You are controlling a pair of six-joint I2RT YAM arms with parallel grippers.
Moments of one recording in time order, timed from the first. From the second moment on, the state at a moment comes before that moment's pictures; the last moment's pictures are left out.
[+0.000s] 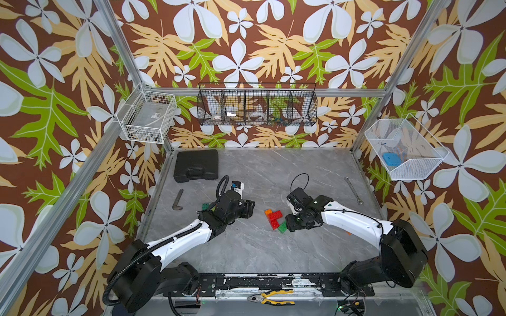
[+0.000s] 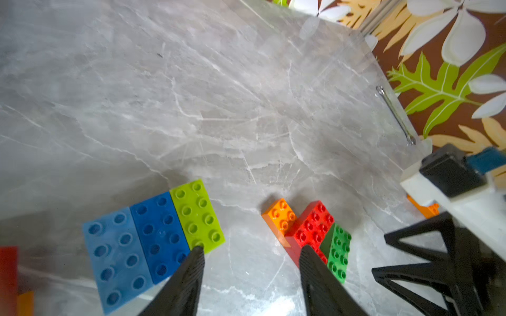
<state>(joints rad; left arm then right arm) -0.69 1.24 0.63 0.00 -0.03 -0.55 0.66 1.47 0.94 -0.80 -0.01 0.32</state>
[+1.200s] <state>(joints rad) -0.67 1.11 0.50 0.06 -0.06 -0.55 0.74 1.71 1.03 -0.72 0.04 0.06</state>
